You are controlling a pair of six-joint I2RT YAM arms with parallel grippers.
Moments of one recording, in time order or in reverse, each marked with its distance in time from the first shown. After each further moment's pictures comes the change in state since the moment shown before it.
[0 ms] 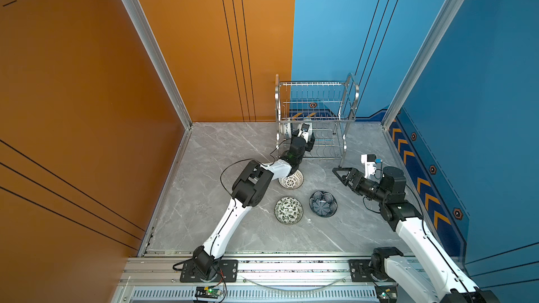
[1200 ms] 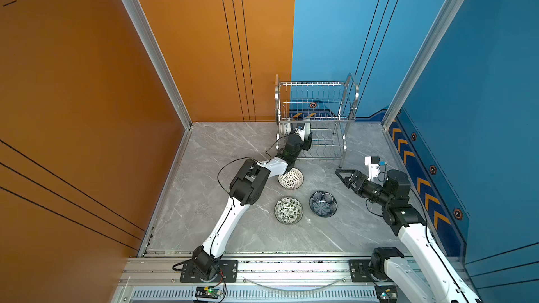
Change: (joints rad) left arm 0.044 0.000 0.003 -0.024 0.141 -0.104; right arm -0.024 -0.074 -0.018 -0.040 -0.006 0.000
